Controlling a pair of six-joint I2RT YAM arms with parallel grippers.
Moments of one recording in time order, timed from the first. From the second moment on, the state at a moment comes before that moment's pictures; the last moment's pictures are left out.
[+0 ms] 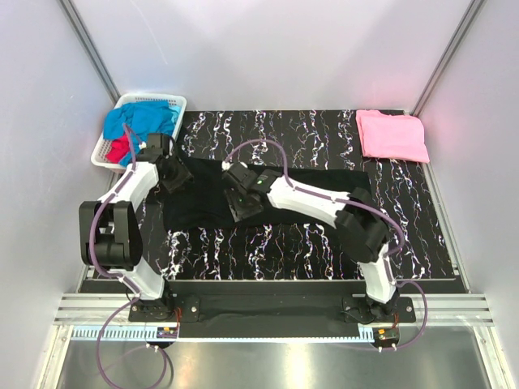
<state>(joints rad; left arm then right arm) -0.01 1.64 1.16 -0.57 0.06 -0.65 0.96 2.05 1.65 -0.64 0.05 0.47</state>
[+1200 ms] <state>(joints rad) -0.39 1.82 1.21 -0.55 0.14 -0.63 0.15 1.85 1.27 -0.65 0.11 0.58</state>
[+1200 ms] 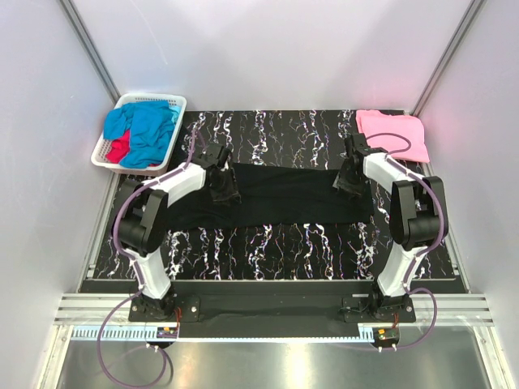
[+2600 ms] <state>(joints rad) -0.43 1.71 1.04 -0.73 -0.15 -0.75 0.07 1.92 1.29 -0.71 0.06 0.63</state>
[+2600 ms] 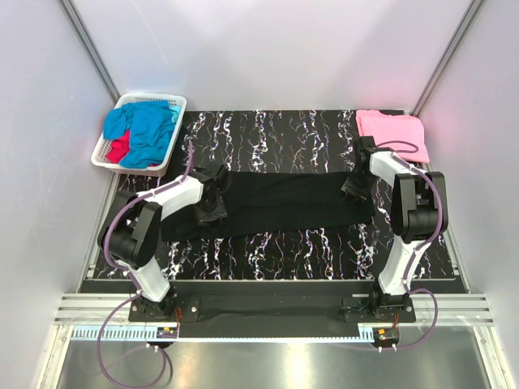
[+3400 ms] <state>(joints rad) -0.43 1.60 1.06 -0.80 -0.15 -0.74 -0.07 1.86 1.30 -0.81 0.14 0.63</state>
